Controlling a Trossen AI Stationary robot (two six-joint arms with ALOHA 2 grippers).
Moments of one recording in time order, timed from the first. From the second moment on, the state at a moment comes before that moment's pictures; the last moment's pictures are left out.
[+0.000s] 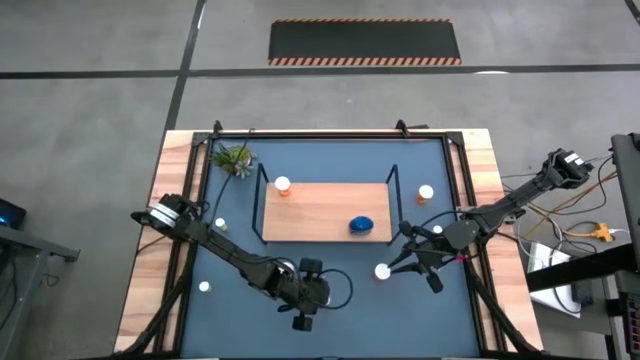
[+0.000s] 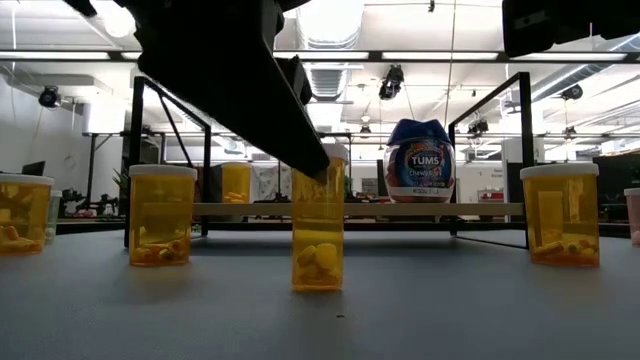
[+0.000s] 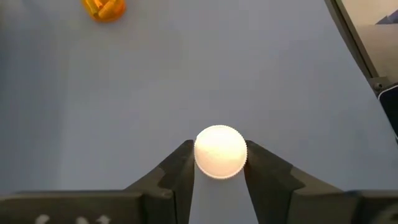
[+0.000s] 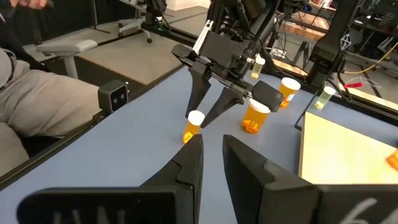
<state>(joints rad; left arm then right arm) -0.51 1.91 1.26 -0.17 -0.19 -0.30 0.51 0.93 0.40 0.27 0.06 -0.18</state>
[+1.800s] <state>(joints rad) 0.00 1.70 1.23 -0.51 -0.44 -0.41 0.51 0.93 0.40 0.27 0.08 -0.18</state>
